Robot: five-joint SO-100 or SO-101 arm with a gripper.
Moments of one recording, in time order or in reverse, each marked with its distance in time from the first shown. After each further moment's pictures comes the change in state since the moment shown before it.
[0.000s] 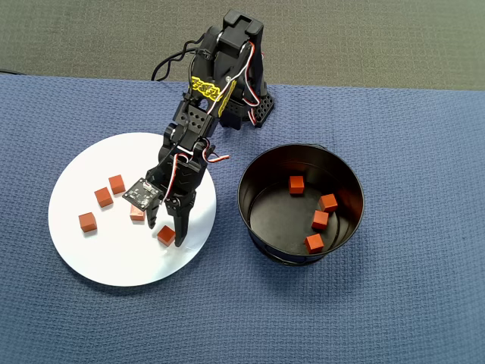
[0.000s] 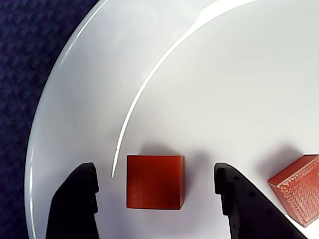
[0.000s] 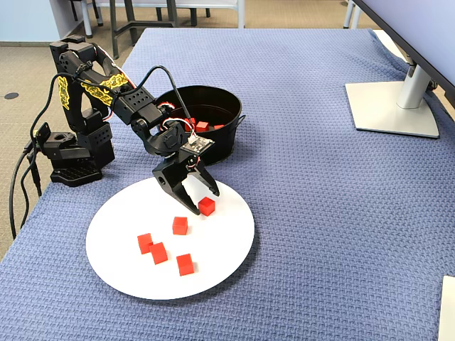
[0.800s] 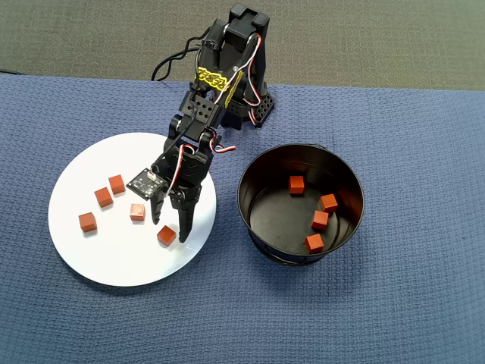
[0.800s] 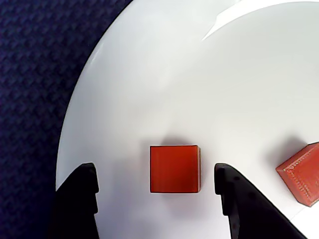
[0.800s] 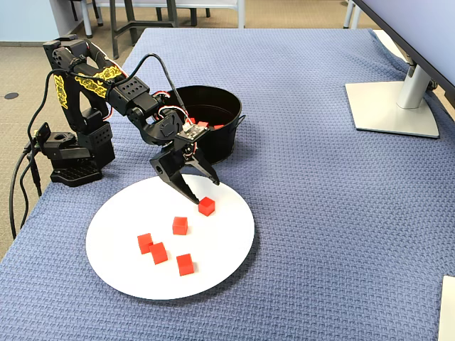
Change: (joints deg) arm -1.4 7.9 2.2 3.5 2.4
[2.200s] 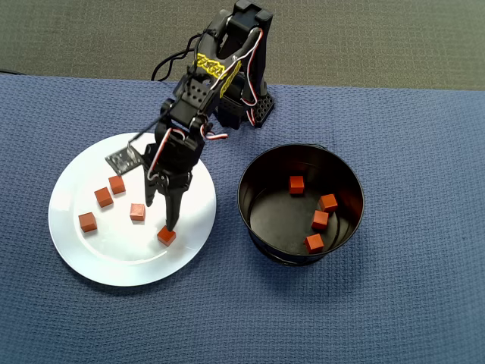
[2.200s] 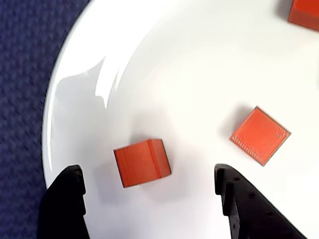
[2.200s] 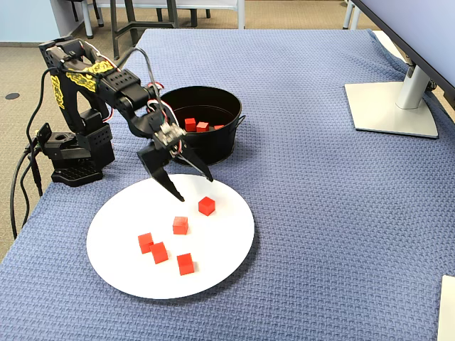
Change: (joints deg) arm 4.6 4.0 -4.0 12.5 12.8
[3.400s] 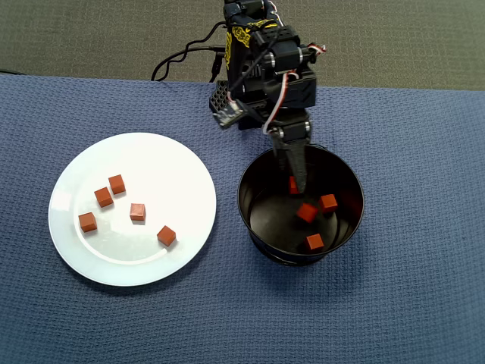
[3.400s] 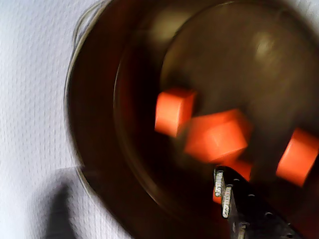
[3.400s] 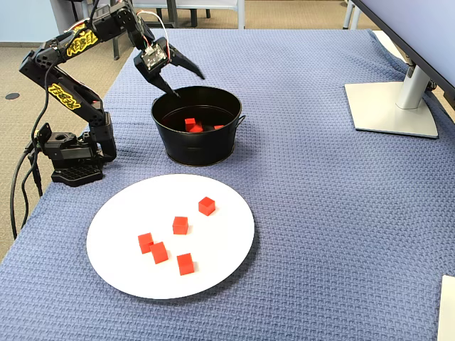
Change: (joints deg) arm -46.3 26.2 -14.9 42.7 61.3
